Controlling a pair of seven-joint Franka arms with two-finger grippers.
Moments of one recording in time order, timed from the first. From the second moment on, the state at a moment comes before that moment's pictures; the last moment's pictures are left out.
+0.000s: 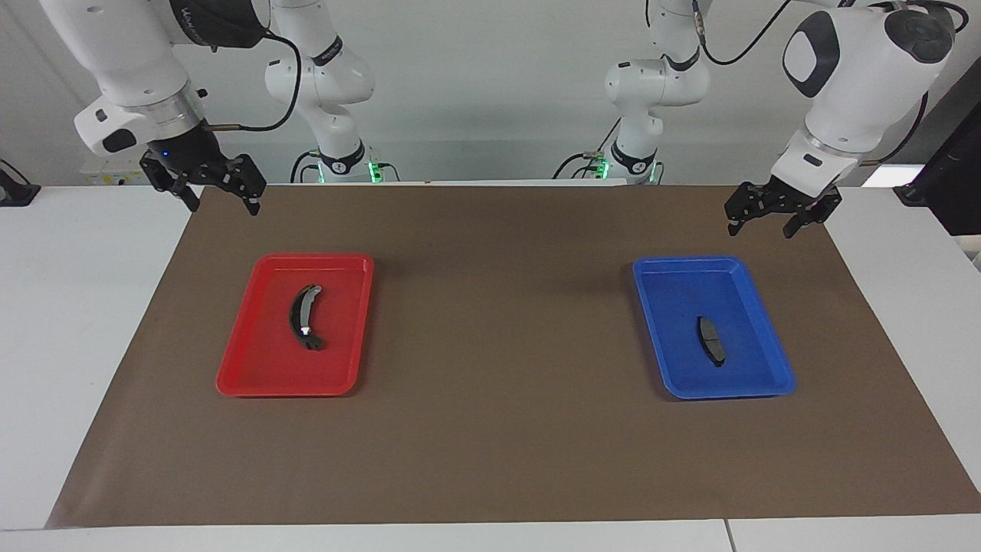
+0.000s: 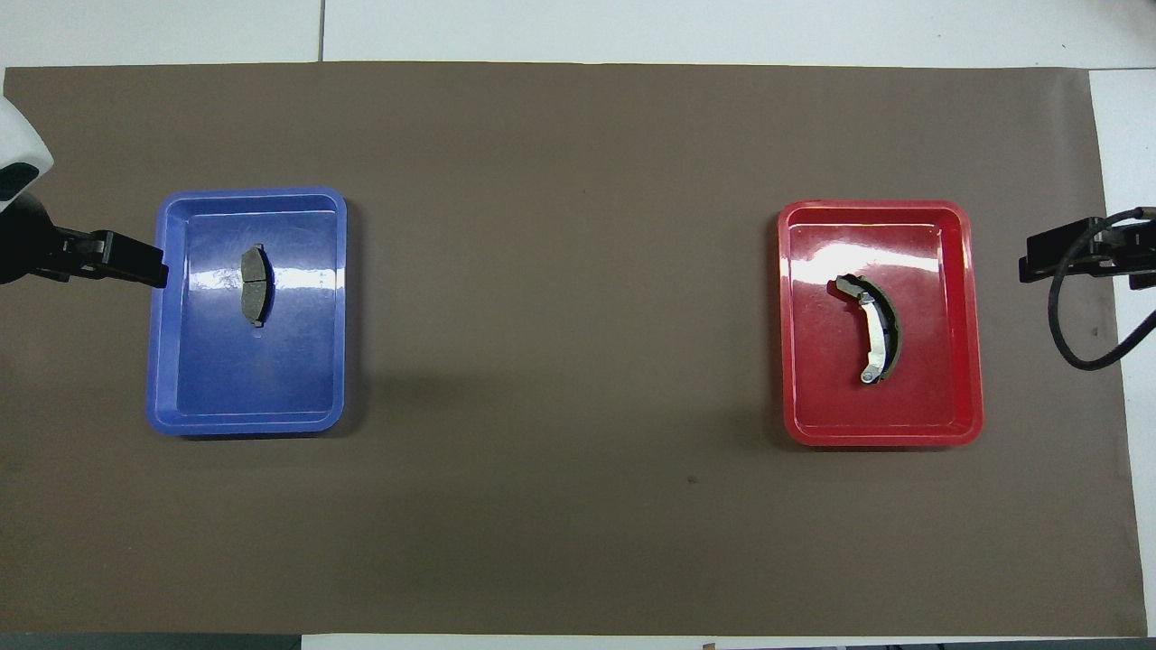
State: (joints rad) left arm -0.09 0.01 0.01 -1.66 0.00 1.64 0.08; right arm 0.02 -0.04 -0.05 -1.61 -0.02 1.56 0.07
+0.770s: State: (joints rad) left arm -0.08 0.00 0.01 -1.88 -0.01 1.90 0.08; right arm 0.02 -0.04 -0.05 -1.61 -0.02 1.56 0.07
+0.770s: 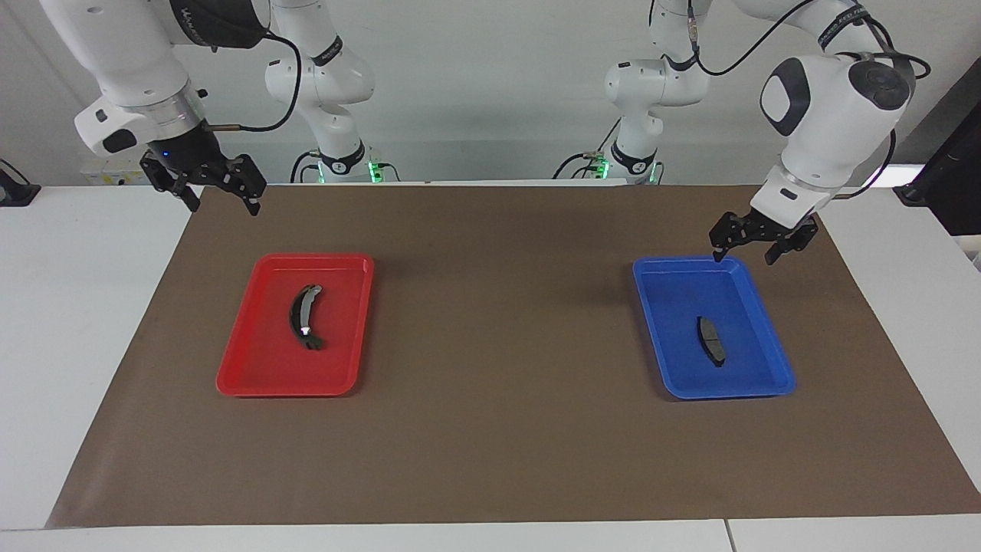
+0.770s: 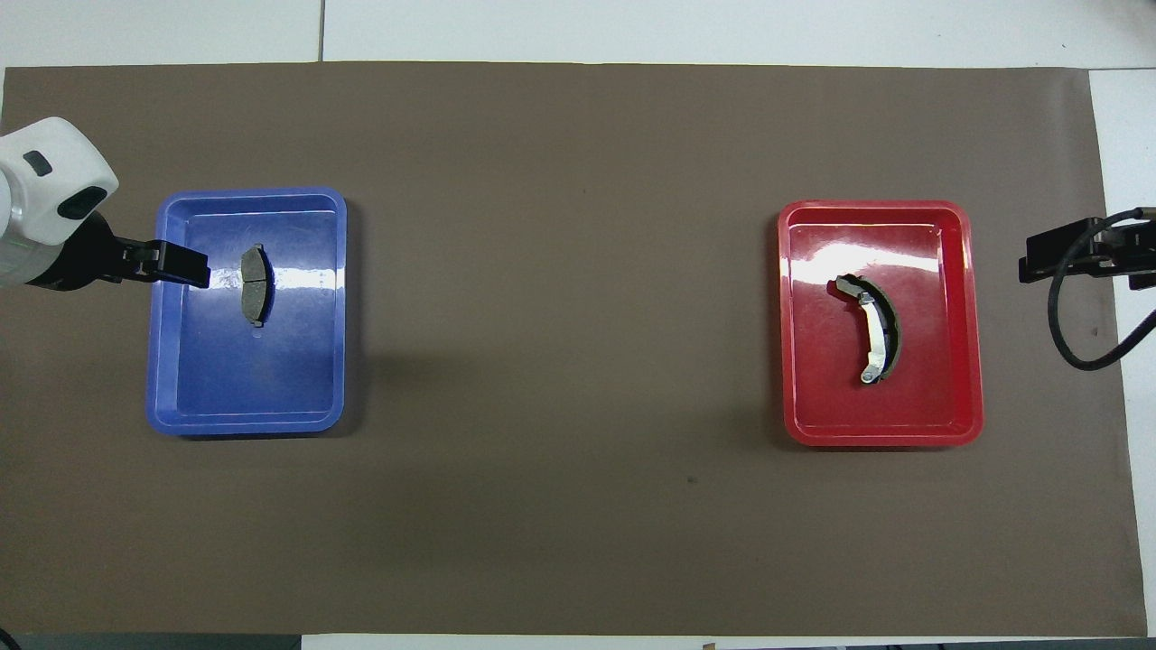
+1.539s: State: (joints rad) left arm -0.07 0.24 0.02 -2.11 -0.02 2.44 0.08; right arm 0.02 -0.04 -0.05 -1.61 -0.02 1.56 0.07
